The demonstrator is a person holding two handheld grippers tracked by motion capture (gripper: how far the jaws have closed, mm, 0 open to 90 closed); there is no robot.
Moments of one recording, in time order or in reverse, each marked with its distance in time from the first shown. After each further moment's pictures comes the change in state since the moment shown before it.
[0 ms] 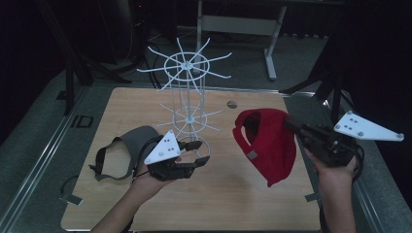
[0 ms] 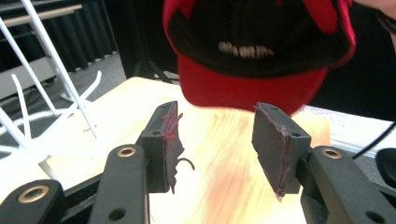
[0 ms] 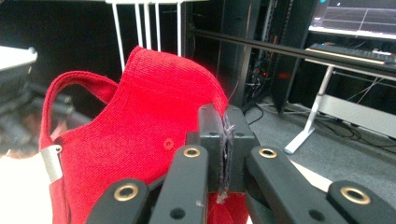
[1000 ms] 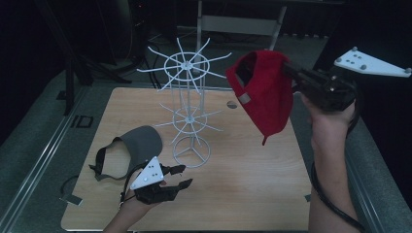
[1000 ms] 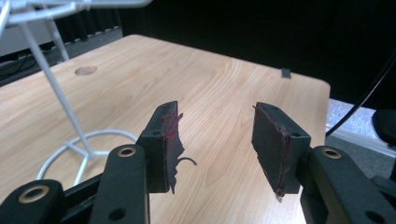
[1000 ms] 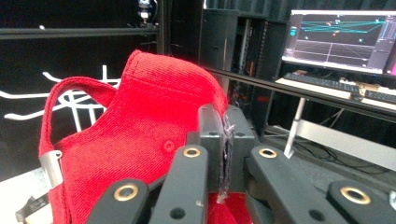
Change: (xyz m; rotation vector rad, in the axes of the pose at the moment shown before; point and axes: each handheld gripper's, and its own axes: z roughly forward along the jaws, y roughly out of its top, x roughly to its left) left arm -0.010 -0.083 -0.017 0.043 0.016 -0.085; right arm -0.020 0.092 0.047 -0.066 -0.087 0.005
